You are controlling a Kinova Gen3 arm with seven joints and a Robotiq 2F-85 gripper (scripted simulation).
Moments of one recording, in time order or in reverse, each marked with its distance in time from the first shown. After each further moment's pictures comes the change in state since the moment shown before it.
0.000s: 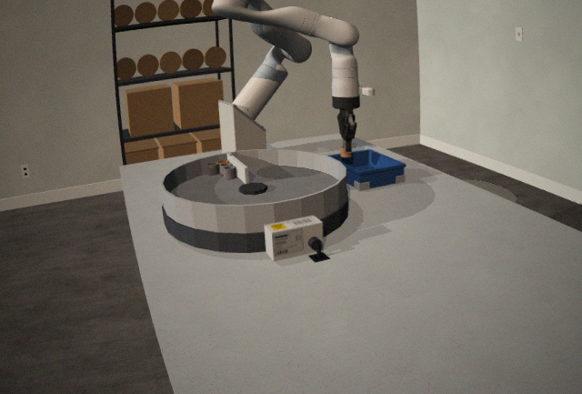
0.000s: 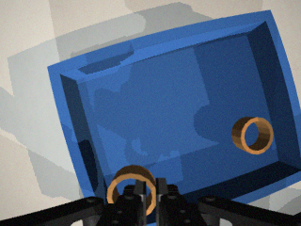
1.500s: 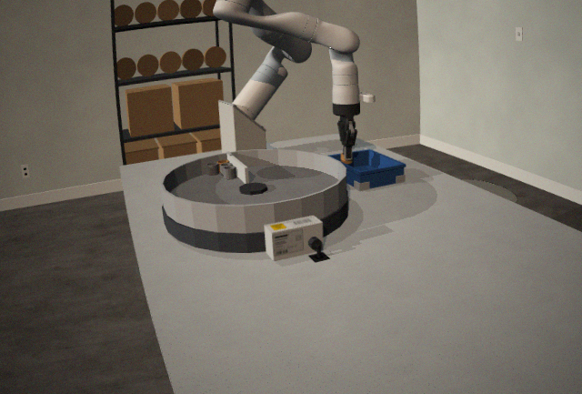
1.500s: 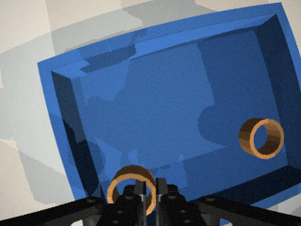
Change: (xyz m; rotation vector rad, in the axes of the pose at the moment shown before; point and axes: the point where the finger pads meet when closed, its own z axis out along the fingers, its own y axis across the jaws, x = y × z) arm 0.000 0.000 0.019 0.000 0.001 -0.001
